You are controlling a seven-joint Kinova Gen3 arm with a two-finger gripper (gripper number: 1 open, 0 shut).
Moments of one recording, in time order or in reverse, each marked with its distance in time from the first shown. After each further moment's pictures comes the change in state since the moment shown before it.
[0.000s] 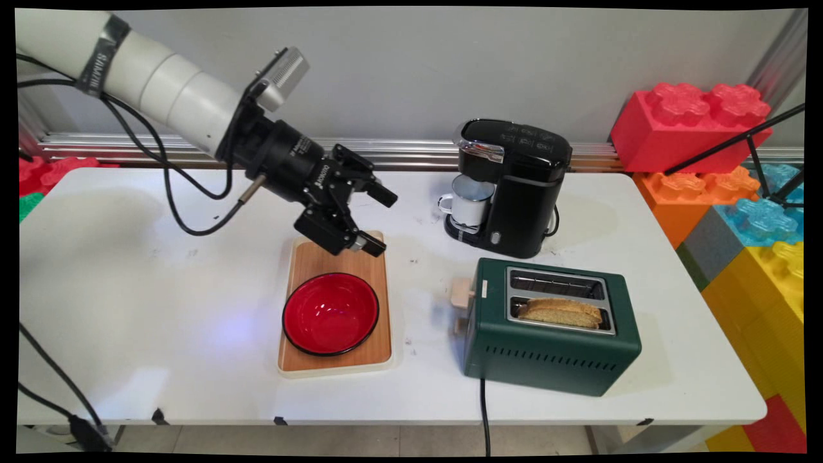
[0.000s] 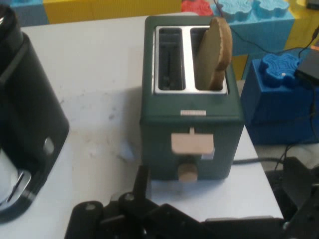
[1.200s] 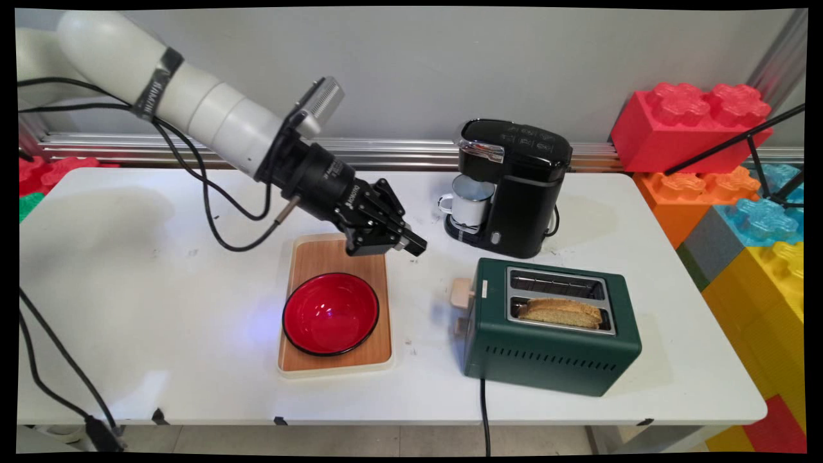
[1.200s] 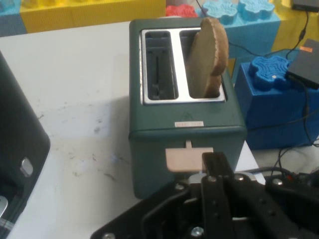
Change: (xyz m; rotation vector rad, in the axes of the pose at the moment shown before) arm -0.008 -0.012 0.044 -0.051 0.022 0.032
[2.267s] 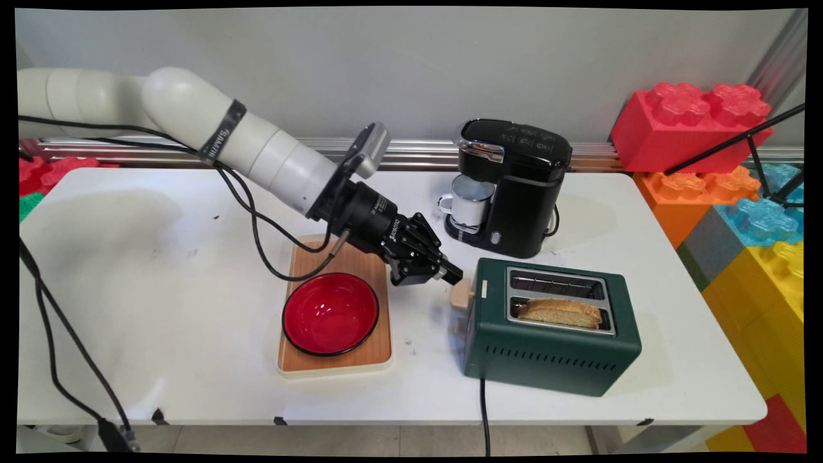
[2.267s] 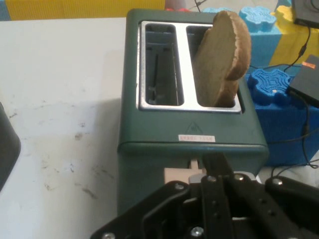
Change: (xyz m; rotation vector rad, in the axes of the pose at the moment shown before) arm -0.017 -0.007 0.070 -0.025 0.029 -0.079
